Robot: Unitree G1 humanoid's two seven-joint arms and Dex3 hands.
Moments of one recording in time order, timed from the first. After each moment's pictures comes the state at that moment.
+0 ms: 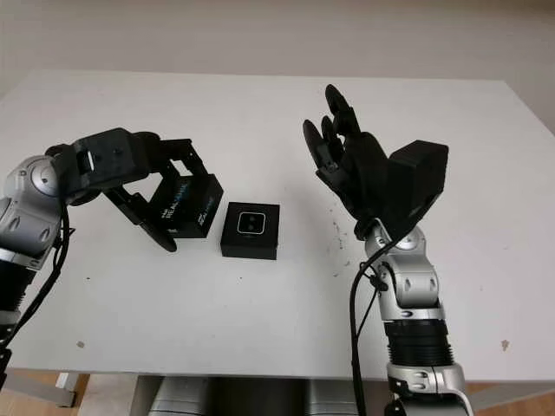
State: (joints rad) left arm -0.76 0.62 -0.22 0.22 0.34 0.27 -0.72; right arm -0.47 -0.18 -0.09 0.08 0.20 0.26 0.20
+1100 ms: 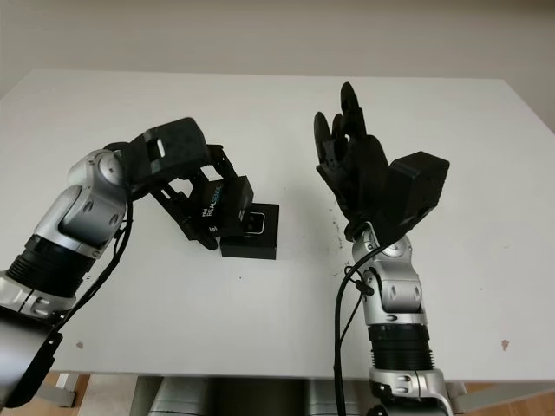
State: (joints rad) left arm -0.87 0.44 -0.33 0.25 0.43 0.65 -0.71; right arm -0.46 -0.09 -0.13 0.11 0.20 0.15 0.11
